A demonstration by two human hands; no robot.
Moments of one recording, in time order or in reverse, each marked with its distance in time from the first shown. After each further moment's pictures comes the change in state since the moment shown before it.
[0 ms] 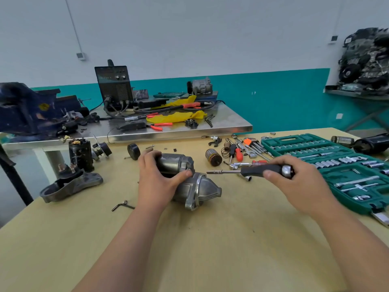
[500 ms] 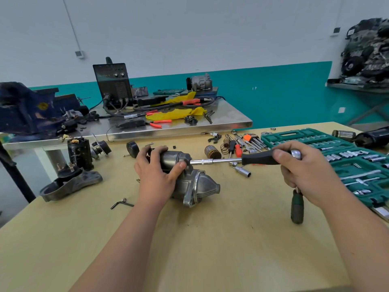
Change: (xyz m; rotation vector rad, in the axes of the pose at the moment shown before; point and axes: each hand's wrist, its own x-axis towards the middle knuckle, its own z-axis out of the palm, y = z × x) left_hand 0.006 -0.007 0.008 0.036 -0.022 0.019; right_hand 0.015 0.000 -0.009 0.491 -0.086 0.119
